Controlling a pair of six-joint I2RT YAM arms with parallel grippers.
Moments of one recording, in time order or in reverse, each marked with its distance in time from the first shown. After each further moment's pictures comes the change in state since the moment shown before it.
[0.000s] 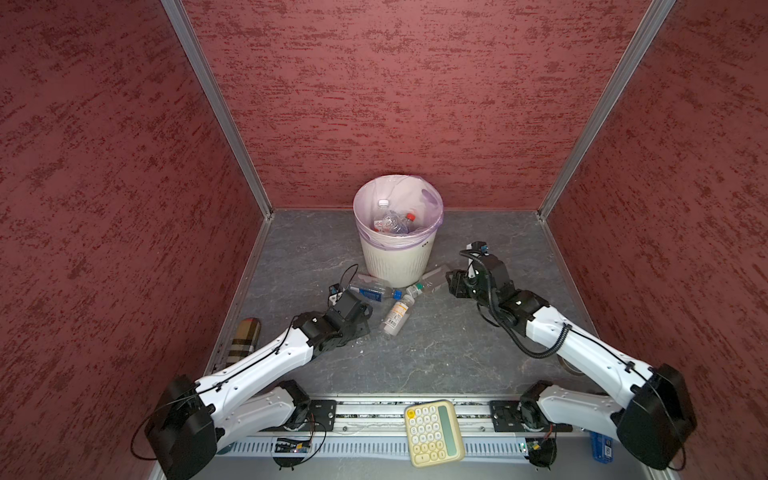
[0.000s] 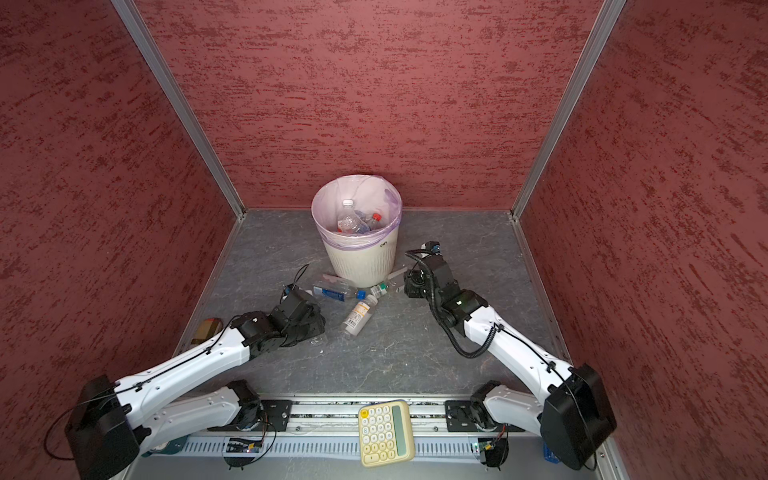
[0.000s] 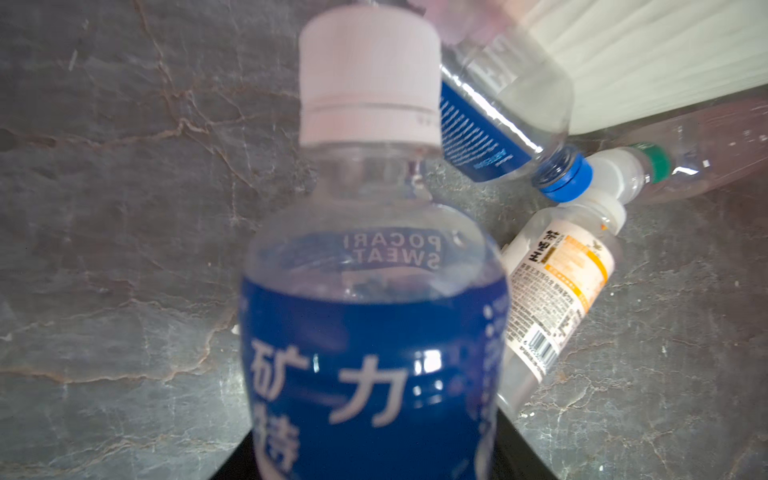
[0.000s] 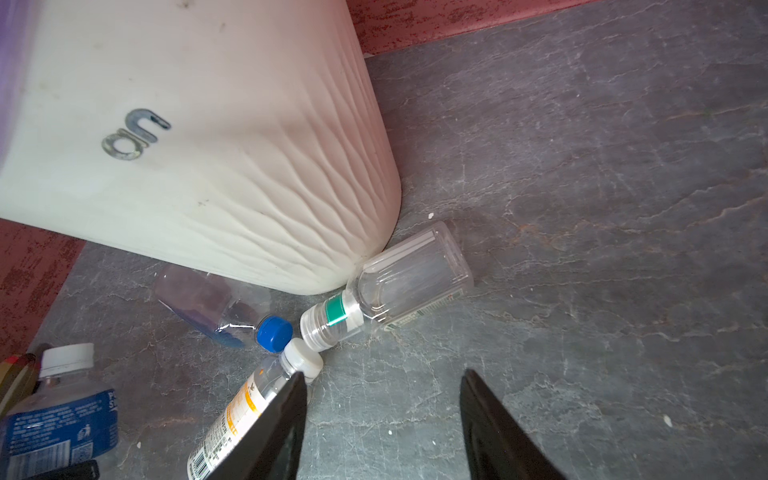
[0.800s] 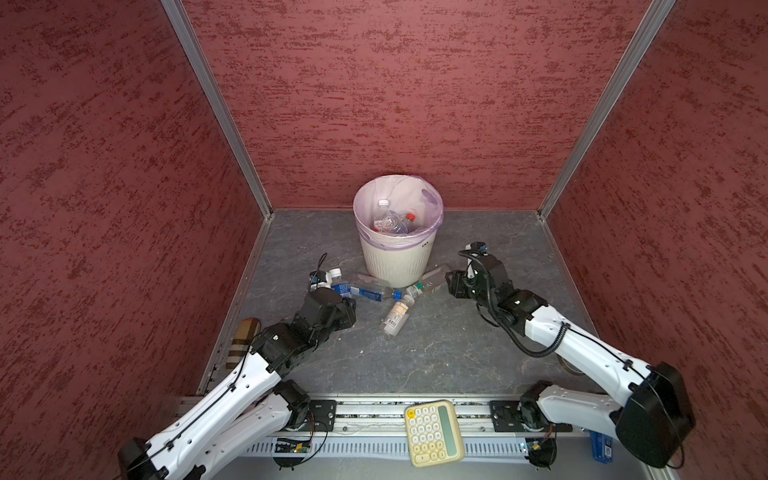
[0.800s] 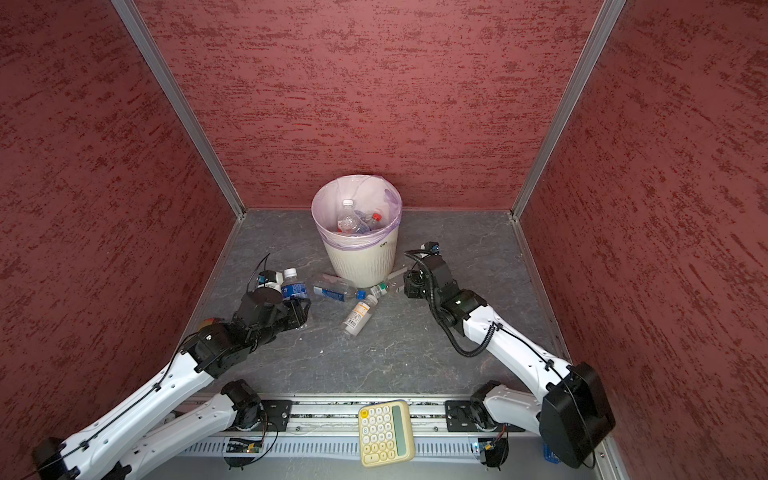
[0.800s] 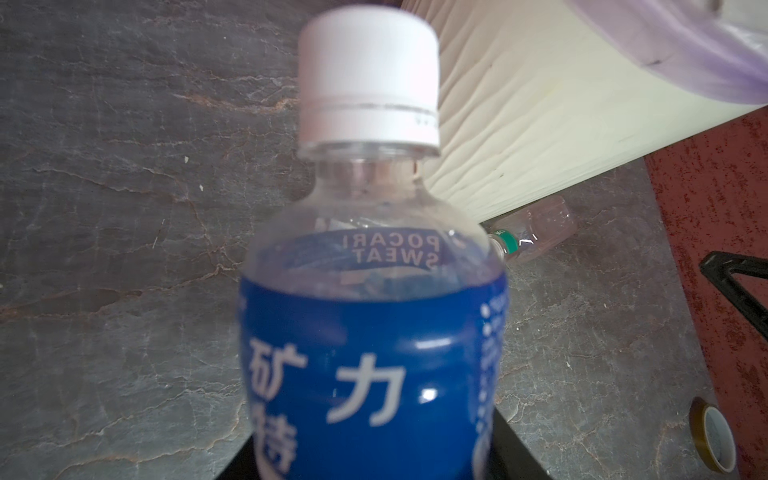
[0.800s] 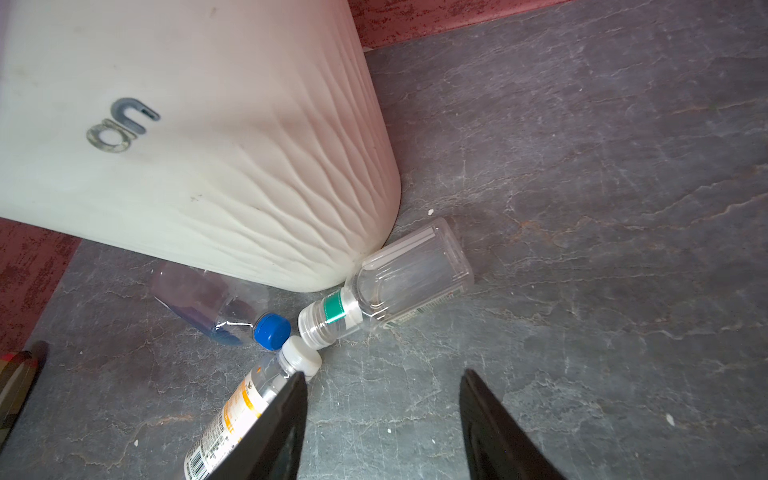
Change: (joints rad) left arm 0.069 -0.266 0.053 0.000 -0.045 0.216; right arm 0.000 0.011 0.000 0.000 -0.004 0.000
